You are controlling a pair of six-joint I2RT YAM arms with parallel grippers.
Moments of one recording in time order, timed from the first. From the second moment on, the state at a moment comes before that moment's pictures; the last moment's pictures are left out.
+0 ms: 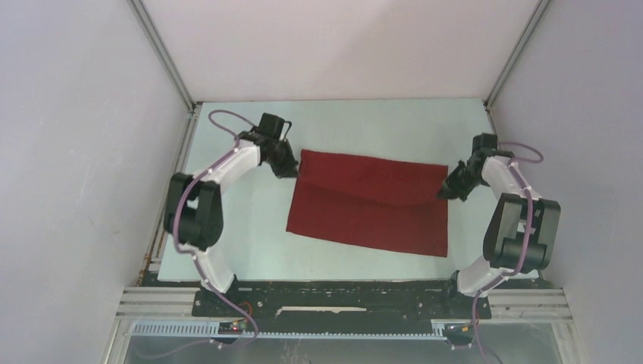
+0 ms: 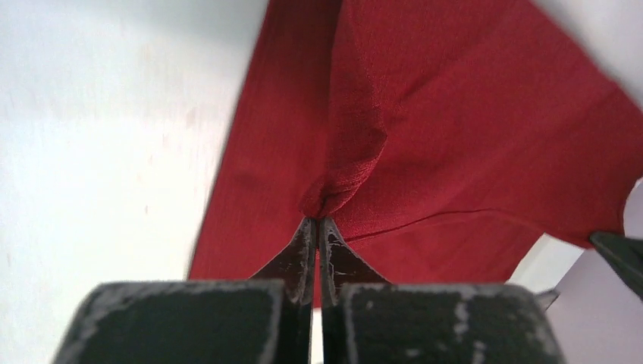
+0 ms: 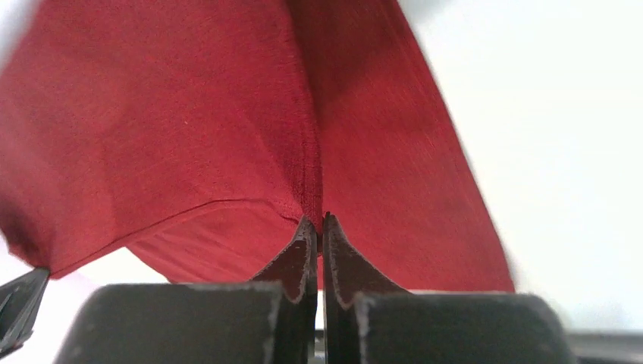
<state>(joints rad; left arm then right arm) -0.31 1.86 1.43 -0.64 0.19 -0.72 -0.21 1.63 1.16 -0.77 -0.28 0.59</state>
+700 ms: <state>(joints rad) -0.42 1.56 0.90 -0.60 0.16 -0.73 -0.25 1.30 0.82 -0.93 -0.13 0.65</state>
